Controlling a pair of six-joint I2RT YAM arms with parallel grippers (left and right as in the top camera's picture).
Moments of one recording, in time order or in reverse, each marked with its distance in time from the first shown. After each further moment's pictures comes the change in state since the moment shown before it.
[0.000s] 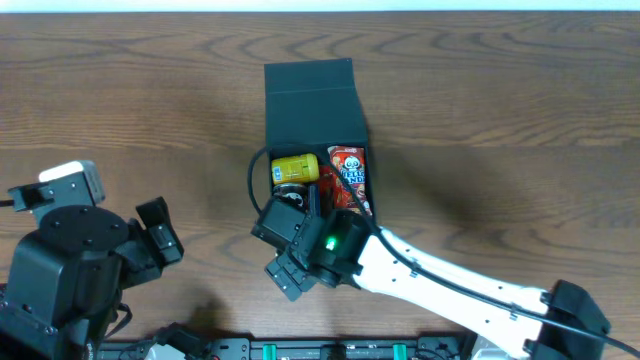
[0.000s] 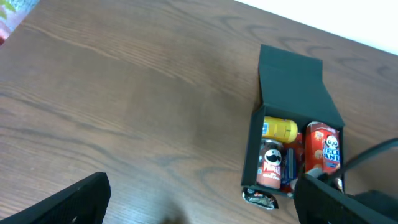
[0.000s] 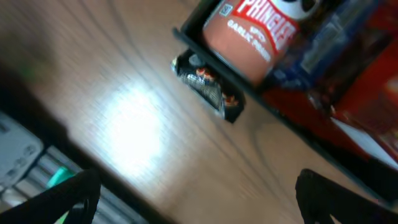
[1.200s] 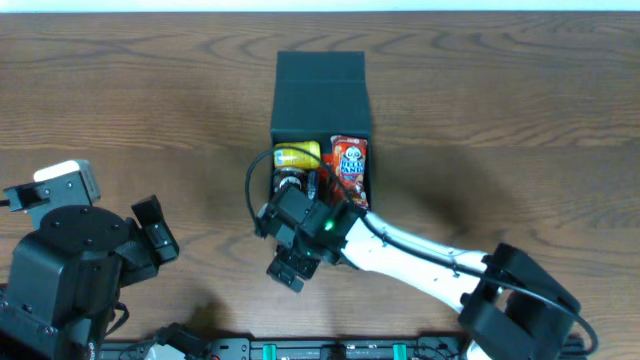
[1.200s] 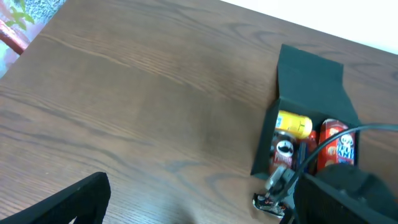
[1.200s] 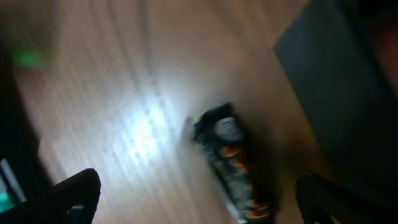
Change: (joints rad) left arm 0.000 0.000 0.000 0.000 -0.046 0.019; right arm -0.140 0.134 -0.179 0.406 -0.279 -0.372
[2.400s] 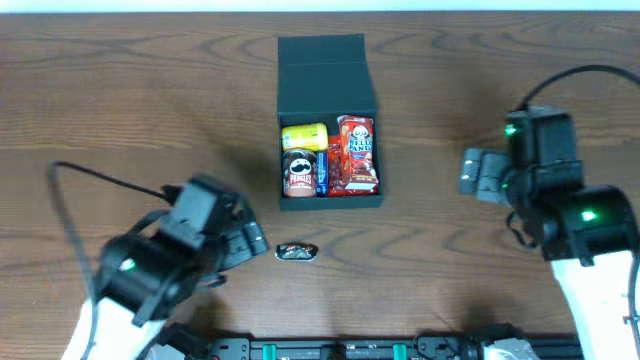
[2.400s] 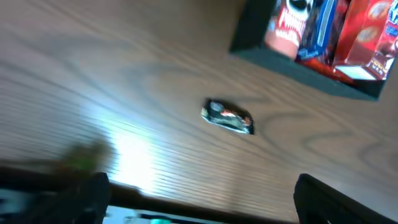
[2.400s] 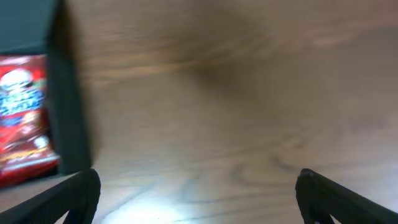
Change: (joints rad) left arm -0.029 -0.016 -0.741 0.398 0.485 -0.266; right arm -0.810 -0.623 0.184 -0.591 0.508 0.315
